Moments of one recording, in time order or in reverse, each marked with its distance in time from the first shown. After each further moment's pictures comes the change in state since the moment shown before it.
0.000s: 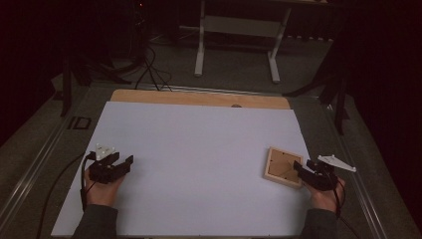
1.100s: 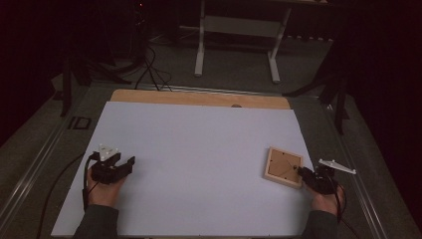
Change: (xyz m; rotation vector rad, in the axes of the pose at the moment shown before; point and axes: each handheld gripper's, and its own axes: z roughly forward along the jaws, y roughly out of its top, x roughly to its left) left arm -0.006 -0.001 0.002 0.019 0.013 0.041; right arm -0.009 -0.014 0.005 0.094 -0.013 0.097
